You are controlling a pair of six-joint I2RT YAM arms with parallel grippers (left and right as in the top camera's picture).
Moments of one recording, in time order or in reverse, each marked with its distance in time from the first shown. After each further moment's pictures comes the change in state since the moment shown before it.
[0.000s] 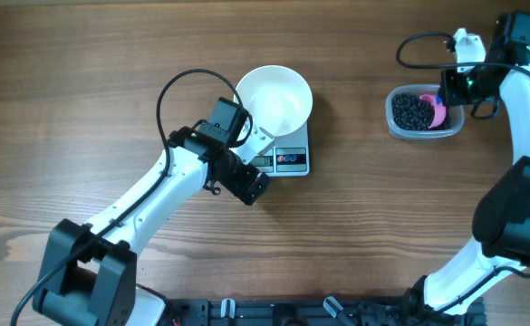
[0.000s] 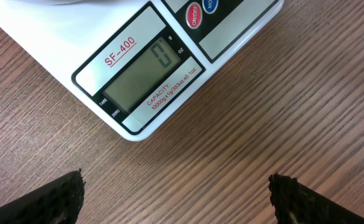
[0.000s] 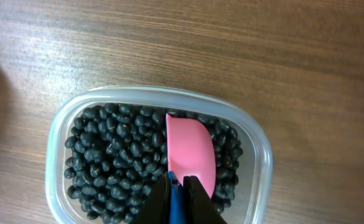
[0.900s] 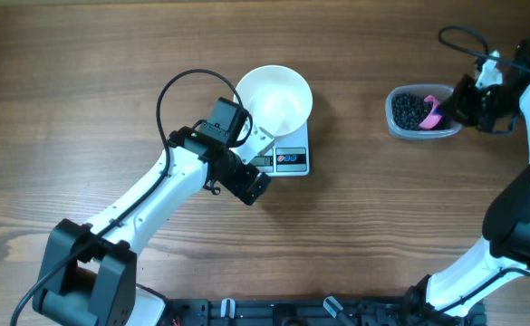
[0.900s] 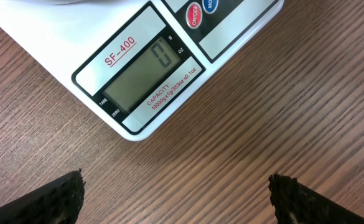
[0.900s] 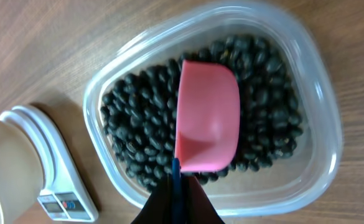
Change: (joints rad) left arm 0.000 0.000 0.000 0.000 0.000 0.000; right arm -0.106 0.005 -0.085 -0.084 -0.269 0.430
